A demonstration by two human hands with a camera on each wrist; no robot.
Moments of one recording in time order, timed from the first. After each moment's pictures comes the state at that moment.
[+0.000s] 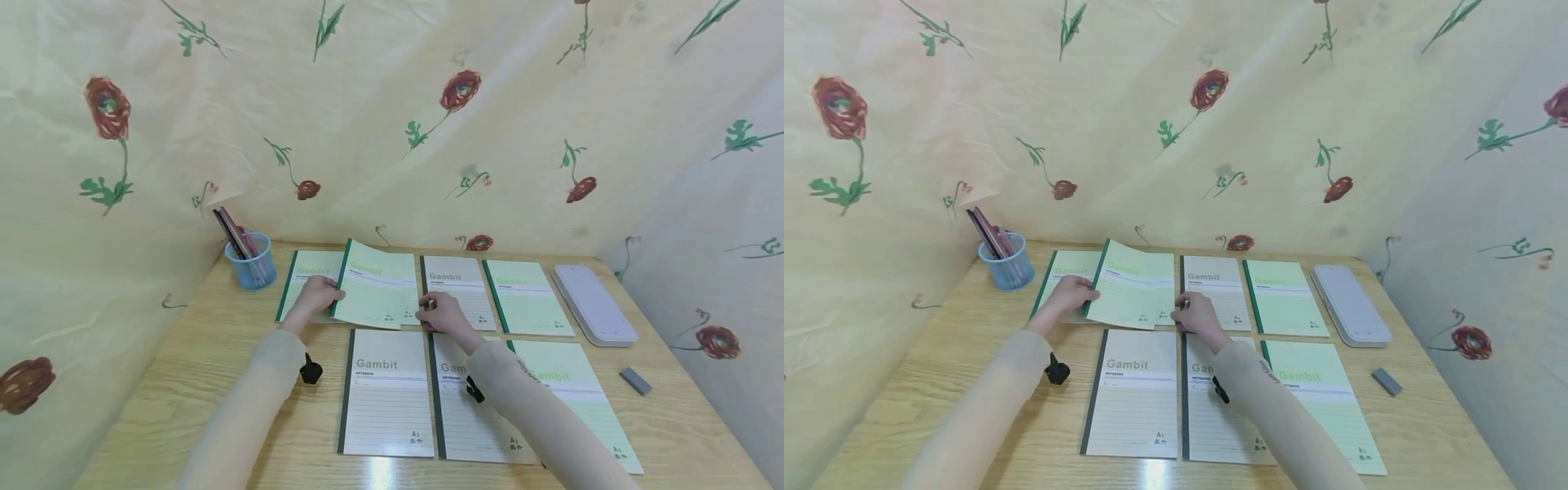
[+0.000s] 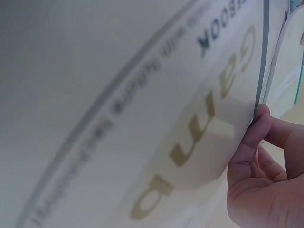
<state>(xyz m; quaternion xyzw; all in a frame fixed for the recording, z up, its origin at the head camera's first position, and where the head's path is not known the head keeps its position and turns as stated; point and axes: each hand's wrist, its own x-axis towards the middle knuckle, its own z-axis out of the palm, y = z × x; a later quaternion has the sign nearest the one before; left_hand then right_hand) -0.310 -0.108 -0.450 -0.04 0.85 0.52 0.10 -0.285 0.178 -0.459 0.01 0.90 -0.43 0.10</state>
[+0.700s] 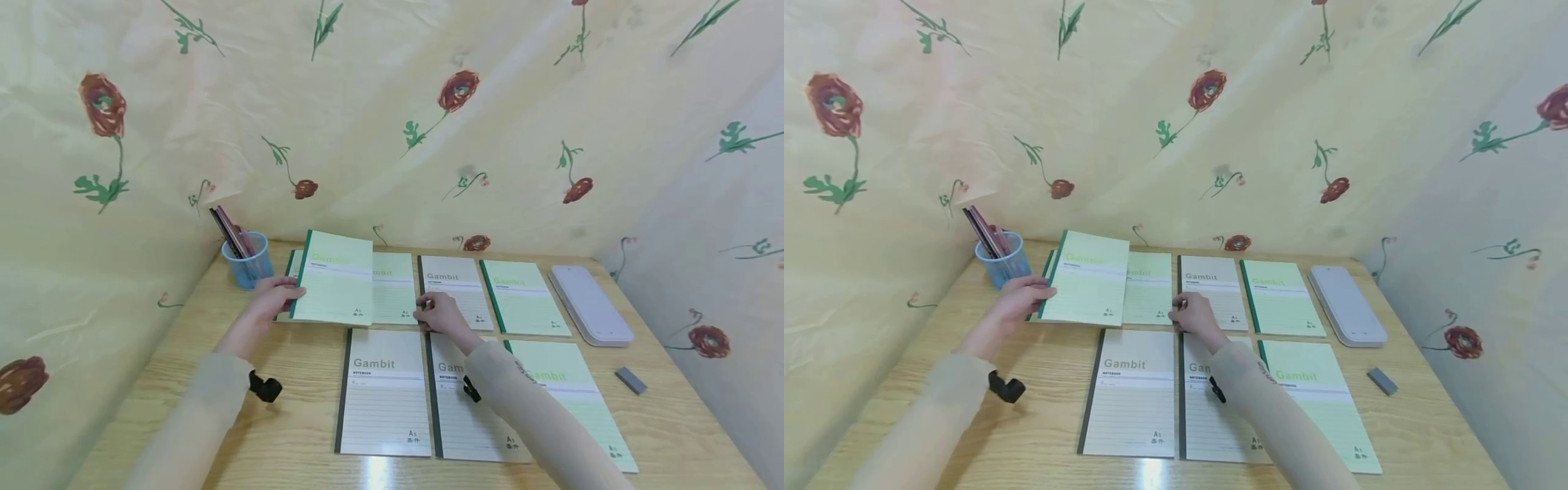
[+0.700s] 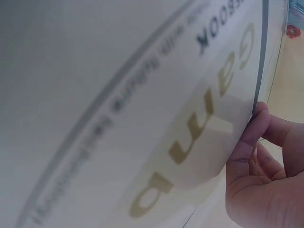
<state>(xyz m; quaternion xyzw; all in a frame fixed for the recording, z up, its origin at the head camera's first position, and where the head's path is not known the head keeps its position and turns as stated) -0.273 -0.173 -0.420 -0.07 0.75 0.65 0.10 -0.284 0.179 -0.457 0.00 0.90 -0.43 0.10</state>
